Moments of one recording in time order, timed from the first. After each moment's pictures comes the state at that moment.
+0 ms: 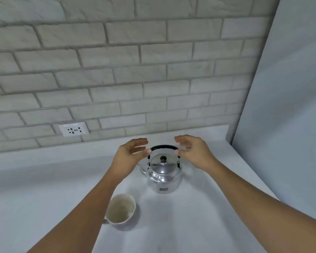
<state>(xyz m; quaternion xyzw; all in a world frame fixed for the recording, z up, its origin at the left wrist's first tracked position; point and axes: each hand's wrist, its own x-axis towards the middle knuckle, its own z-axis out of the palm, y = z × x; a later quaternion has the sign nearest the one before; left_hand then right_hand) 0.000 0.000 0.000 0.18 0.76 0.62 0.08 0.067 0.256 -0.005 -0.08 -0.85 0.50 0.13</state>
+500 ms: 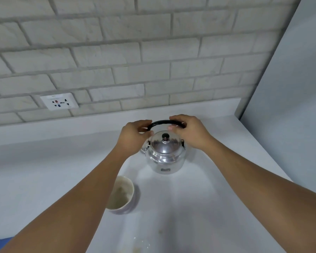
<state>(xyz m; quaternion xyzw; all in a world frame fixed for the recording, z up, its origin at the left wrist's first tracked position) -0.044 0.032 -0.044 0.16 0.85 0.50 0.06 0.020 0.248 -0.041 -0.07 -0.87 0.48 0.09</state>
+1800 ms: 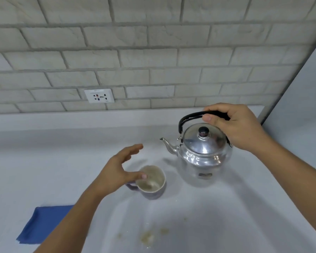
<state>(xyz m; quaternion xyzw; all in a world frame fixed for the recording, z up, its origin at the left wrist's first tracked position) 0.051 -0.149 -0.051 0.22 0.82 0.51 0.11 0.101 0.195 0.071 0.05 -0.86 0.48 0.18</state>
